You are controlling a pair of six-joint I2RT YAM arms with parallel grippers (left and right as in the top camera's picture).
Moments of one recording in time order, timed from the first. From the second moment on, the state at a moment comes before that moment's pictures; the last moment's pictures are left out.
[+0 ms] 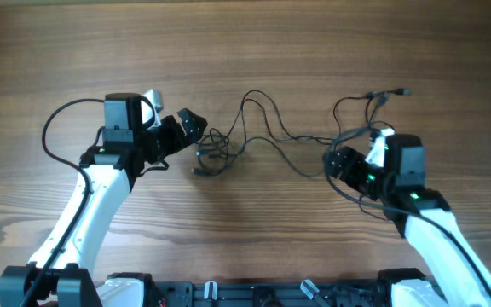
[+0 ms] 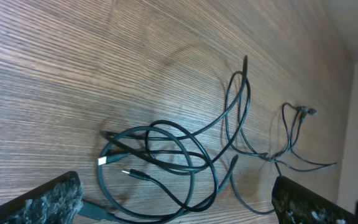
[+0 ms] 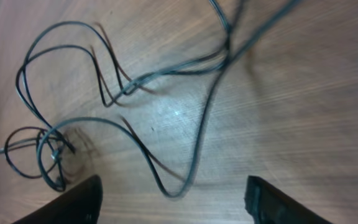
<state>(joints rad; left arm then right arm) -0.06 1.38 0.81 -0.36 0.47 -0.57 0.07 1.18 0.47 -0.19 -0.40 0.63</state>
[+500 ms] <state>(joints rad) -0.25 1.39 0.81 -0.18 0.60 -0.50 0.17 1.44 0.46 0.23 -0.76 0.70</state>
